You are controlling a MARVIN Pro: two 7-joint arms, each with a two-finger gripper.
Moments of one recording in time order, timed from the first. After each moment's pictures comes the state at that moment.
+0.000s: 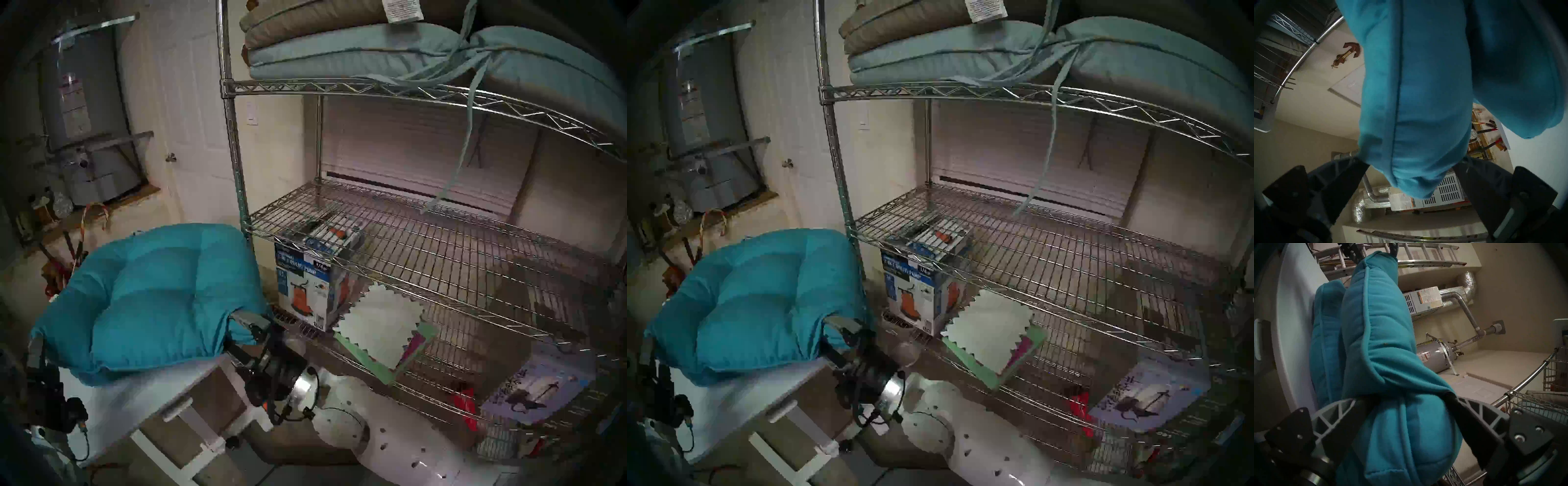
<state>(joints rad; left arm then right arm) 2.28 -1.82 -2.50 -2.10 1.59 -0.35 0.47 -1.47 -1.26 0.68 -1.64 -1.05 -0.28 -0.26</state>
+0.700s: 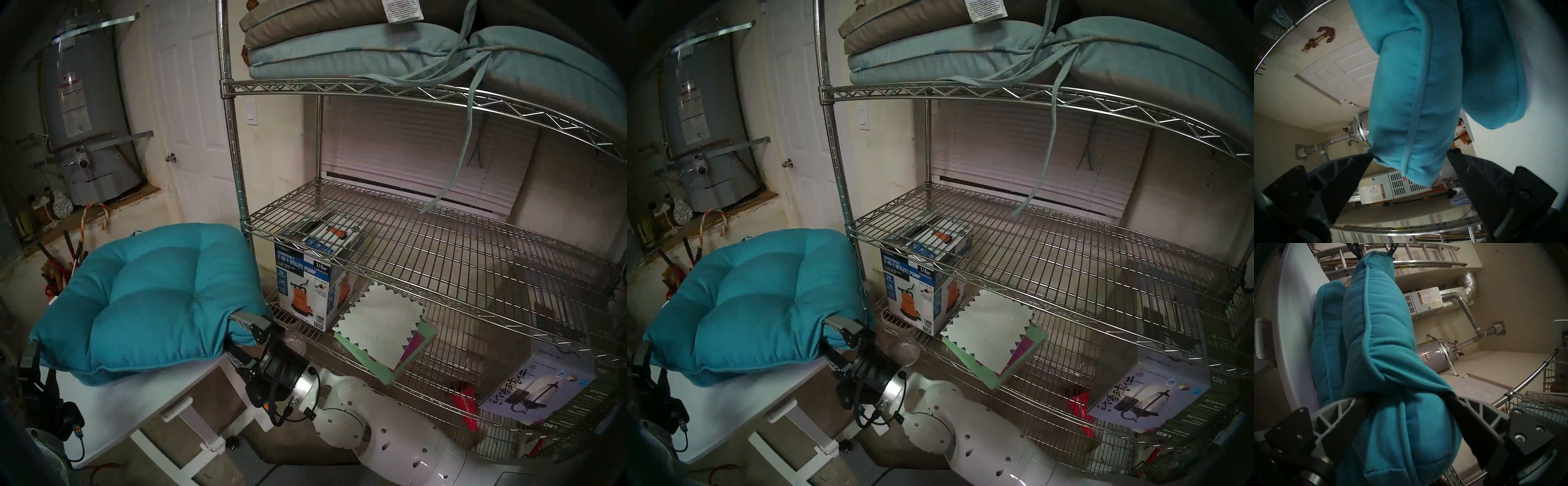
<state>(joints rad) 2.36 -1.98 -2.53 -2.30 1.47 -0.40 0.18 -1.47 -1.25 0.68 -1.64 -1.05 -0.28 -0.26</state>
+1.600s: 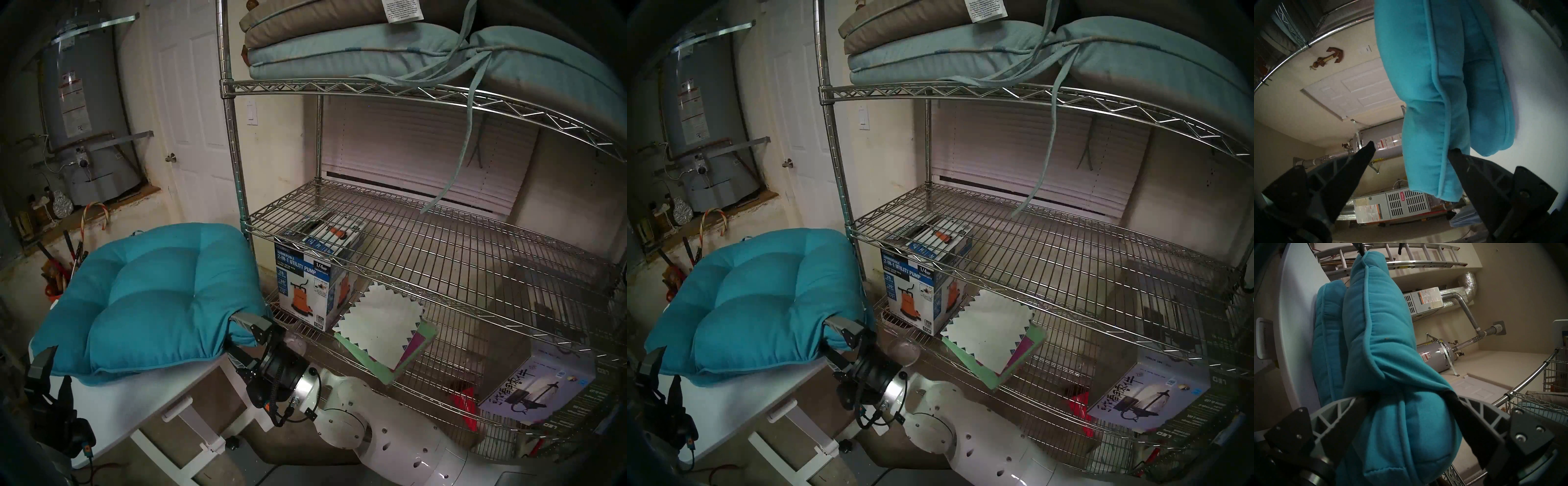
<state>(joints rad) 2.57 -2.01 -2.43 -2.38 1.43 -0.49 0.28 -1.47 -1.25 0.68 -1.64 -1.05 -0.28 -0.27</state>
